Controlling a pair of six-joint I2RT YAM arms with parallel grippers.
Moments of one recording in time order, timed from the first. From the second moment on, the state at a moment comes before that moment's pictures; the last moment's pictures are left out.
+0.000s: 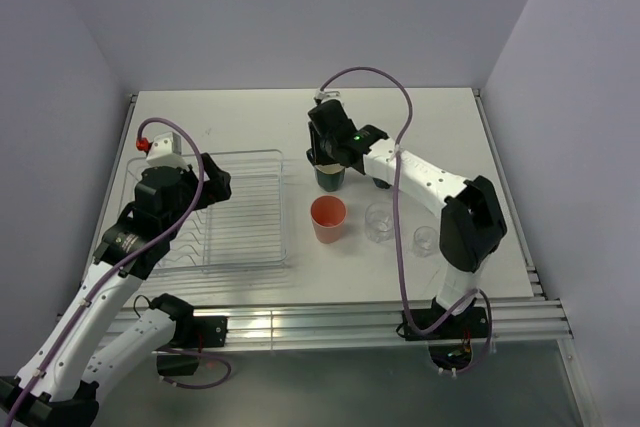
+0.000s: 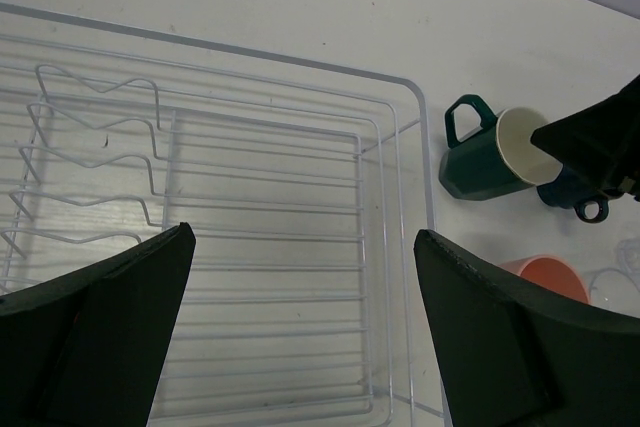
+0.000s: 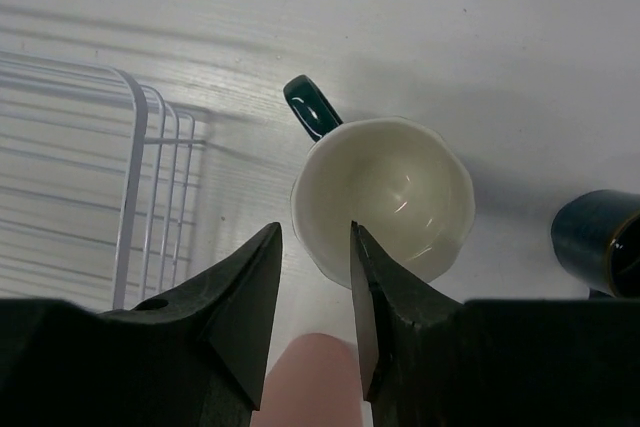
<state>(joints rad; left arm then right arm) -0.44 0.74 0.87 -0.54 -0.30 -0.52 0.68 1.76 1.50 -0.51 0.26 0.40</state>
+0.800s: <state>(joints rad) -0.44 0.75 0.87 -0.54 -0.29 -0.51 0.73 1.95 1.64 -0.62 0.34 0.41</state>
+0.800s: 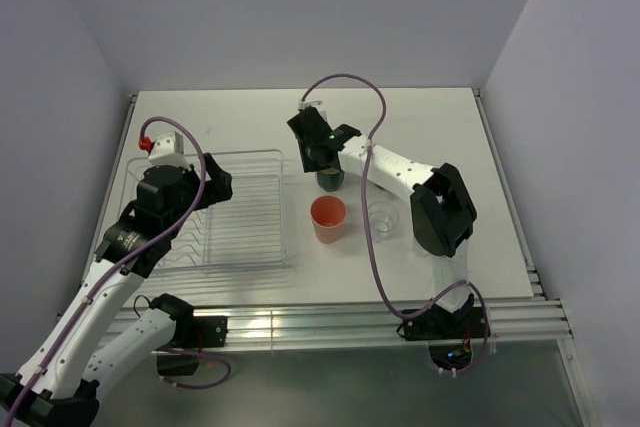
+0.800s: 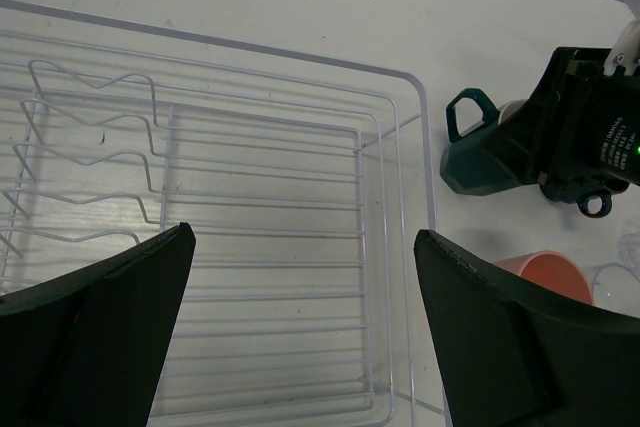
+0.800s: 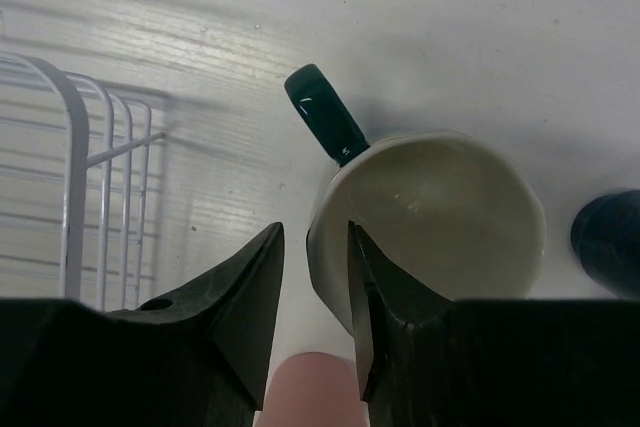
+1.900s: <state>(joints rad) -0.44 0.75 0.87 -0.54 -0.29 -0.51 0.72 1.99 1.58 -0.60 0.35 0.26</state>
